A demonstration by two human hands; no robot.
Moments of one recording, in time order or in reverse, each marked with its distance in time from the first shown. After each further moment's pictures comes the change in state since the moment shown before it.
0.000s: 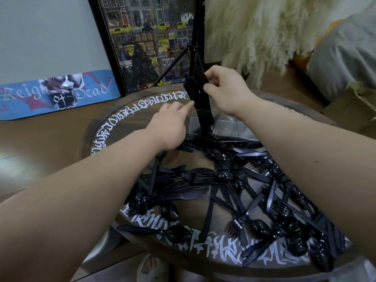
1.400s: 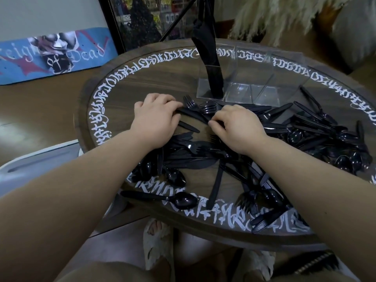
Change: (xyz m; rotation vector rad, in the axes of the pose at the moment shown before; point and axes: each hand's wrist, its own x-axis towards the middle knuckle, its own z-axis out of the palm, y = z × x) left_hand -0.057 -0.031 0.057 0.022 0.095 -0.128; right_hand -0.108 0.063 0.063 -0.571 -0.253 -0.082
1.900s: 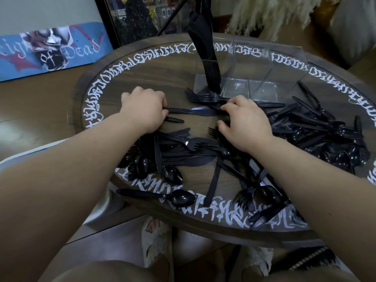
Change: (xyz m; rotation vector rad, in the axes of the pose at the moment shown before) left_hand 0.022 -0.010 -0.010 0.170 -0.139 -0.139; right_hand -0.006 0.010 0.001 -0.047 0.038 0.161
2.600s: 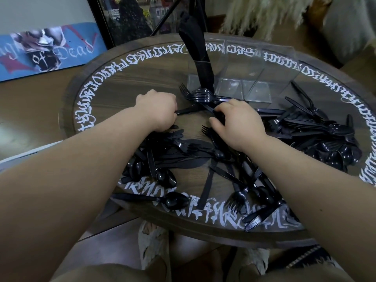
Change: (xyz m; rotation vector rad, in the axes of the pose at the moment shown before) left_hand 0.011 0.031 -0.002 -0.016 -0.124 0.103; right_hand 0.002 0.001 0.001 0.040 -0.001 0.022
